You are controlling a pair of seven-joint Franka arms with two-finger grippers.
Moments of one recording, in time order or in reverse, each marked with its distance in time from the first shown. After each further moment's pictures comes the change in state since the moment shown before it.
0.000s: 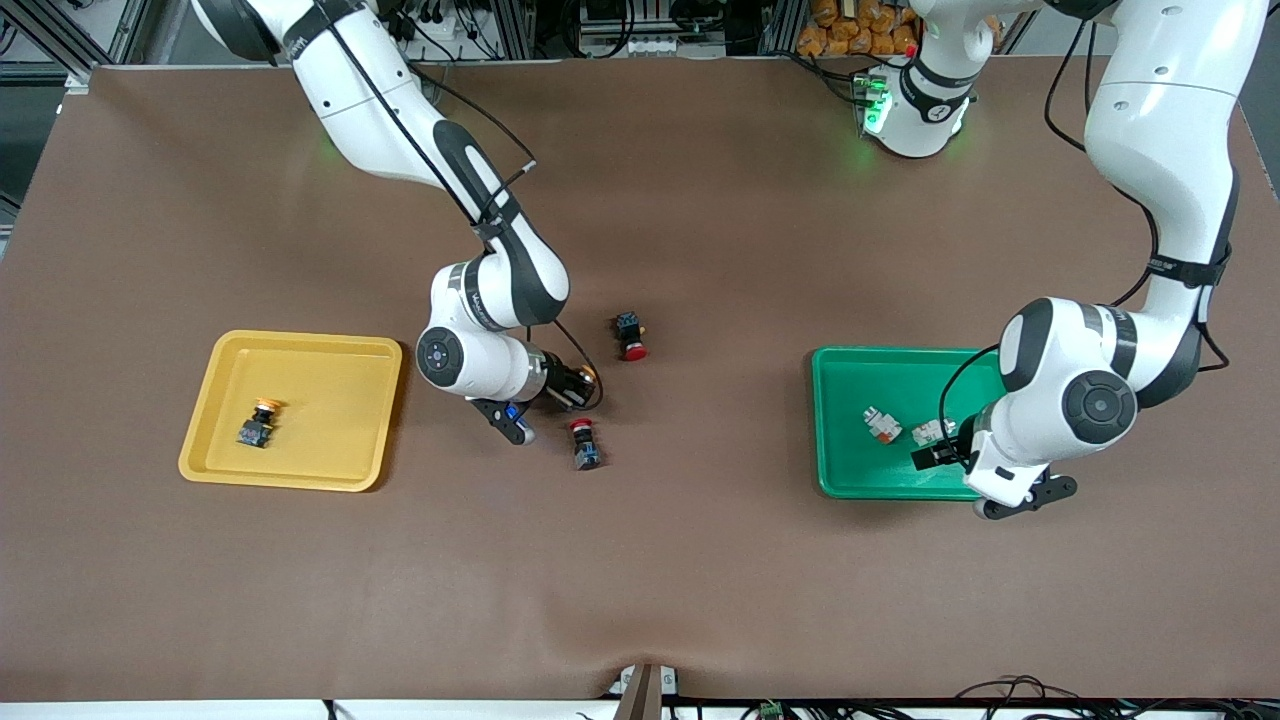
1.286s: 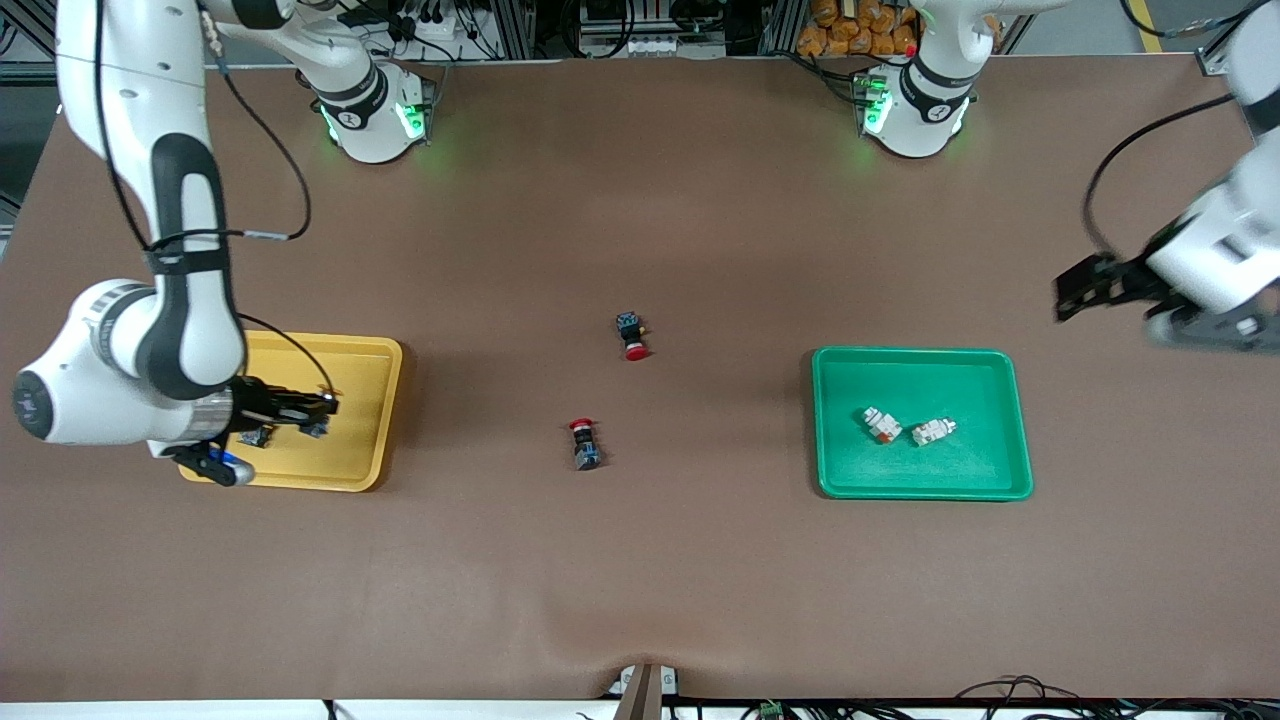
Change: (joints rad) left arm -0.121 -0.574 0.240 0.024 -0.218 -0.510 0.575; right arm -0.266 -0.132 -0.433 0.026 -0.120 -0.544 -0.841
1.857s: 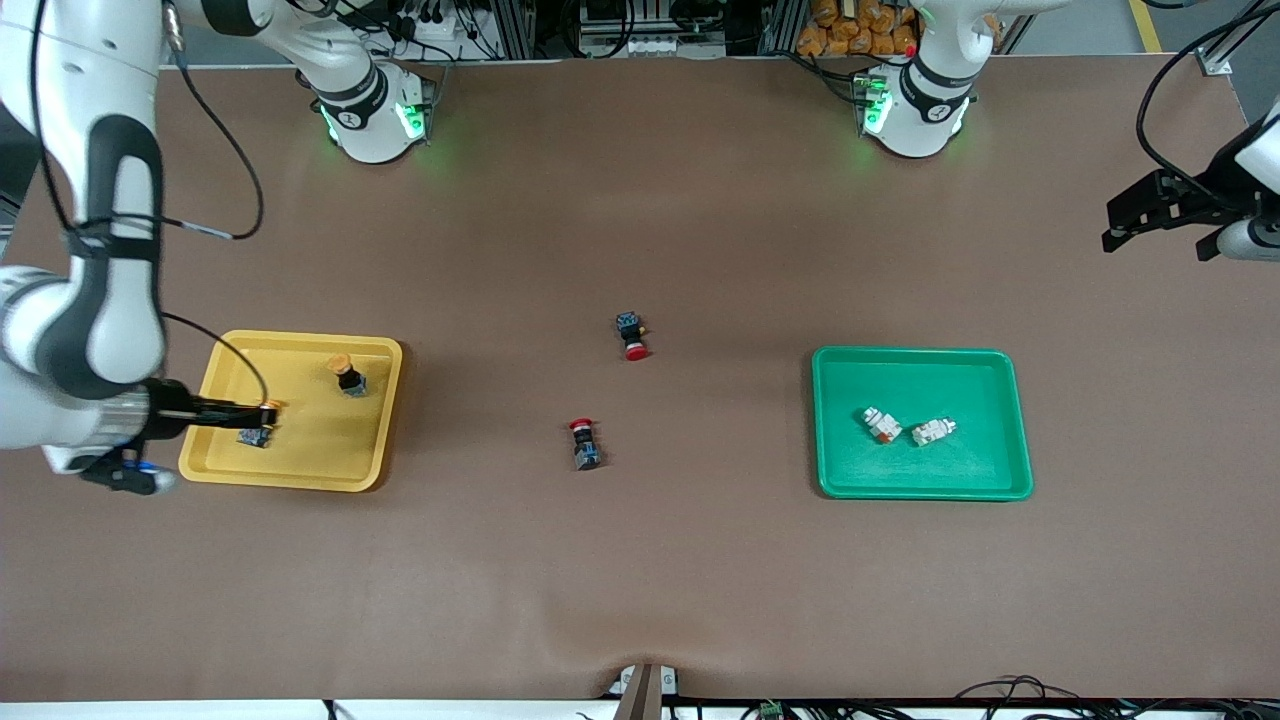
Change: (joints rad) left arm -0.013 -0.106 0.047 -0.037 -0.010 -0.069 0.022; right arm -0.063 -0.016 -0.036 0.231 -0.118 -0.143 -0.097
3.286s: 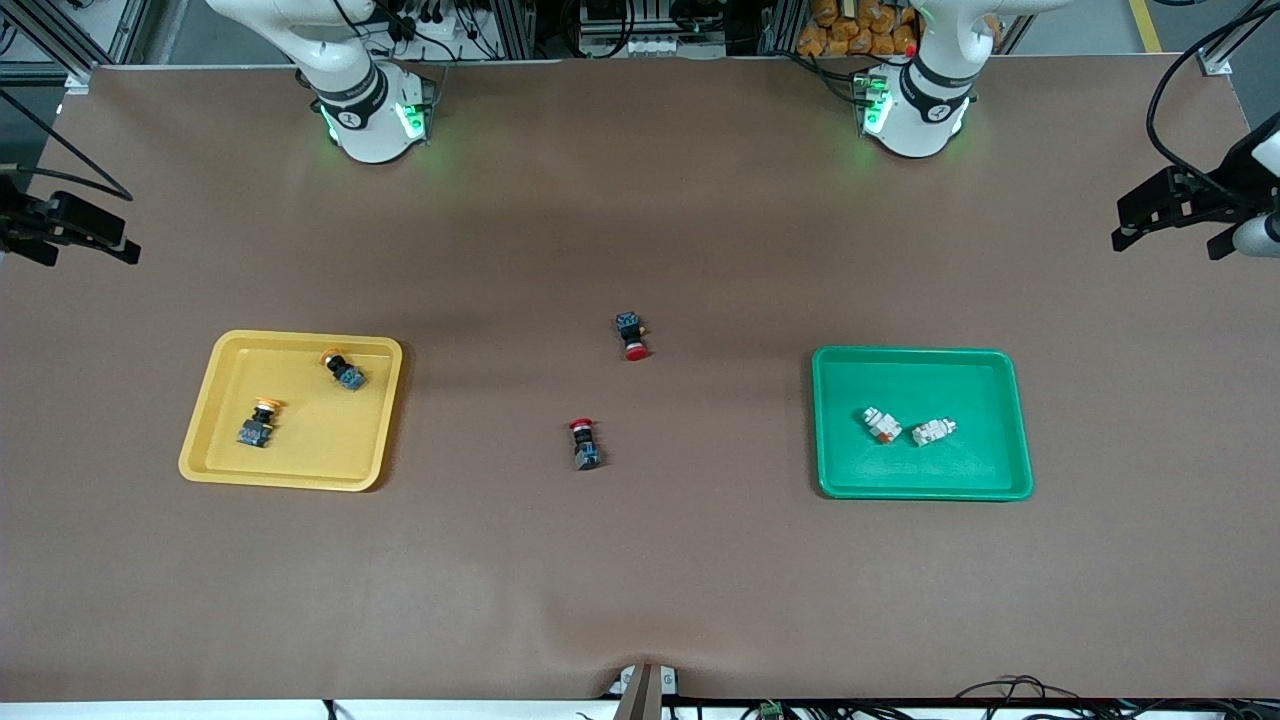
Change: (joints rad) left arm -0.004 0.009 0.002 0.031 0.000 -0.014 0.005; right arm -0.364 -0.593 0.534 -0.150 -0.415 -0.136 0.087
